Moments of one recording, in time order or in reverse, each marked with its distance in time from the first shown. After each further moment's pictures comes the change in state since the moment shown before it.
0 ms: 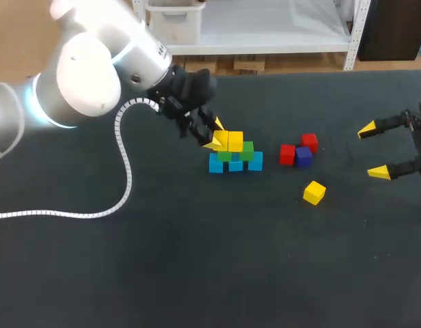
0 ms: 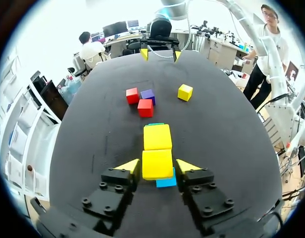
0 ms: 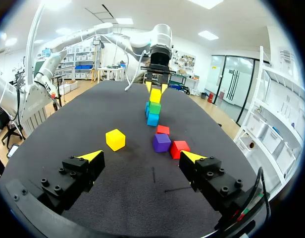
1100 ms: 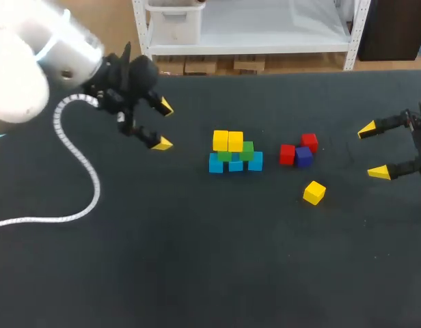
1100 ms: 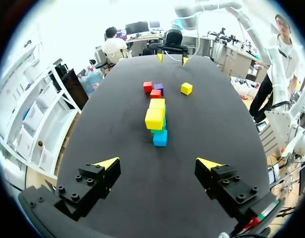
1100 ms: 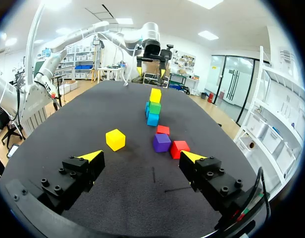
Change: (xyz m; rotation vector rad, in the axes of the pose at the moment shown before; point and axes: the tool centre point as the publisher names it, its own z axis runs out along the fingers) left arm 0.055 -0.029 -0.098 -0.141 -0.015 -0.133; right arm 0.000 0.000 0.000 0.000 0.000 0.000
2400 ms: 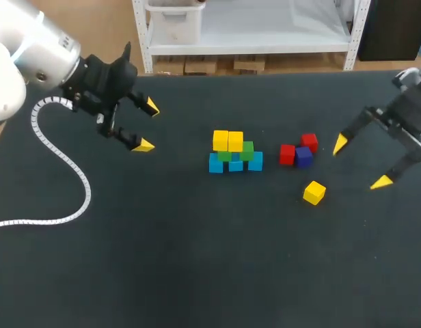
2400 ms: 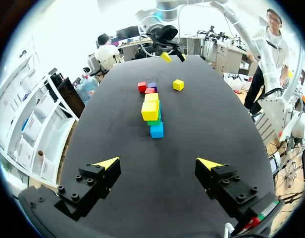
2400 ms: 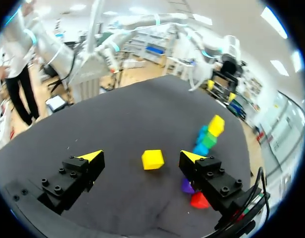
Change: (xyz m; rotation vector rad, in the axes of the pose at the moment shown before) left arm 0.020 -0.001 -0.015 0.038 -0.023 0.087; right arm -0.033 0.053 0.022 -0.539 0.099 -0.489
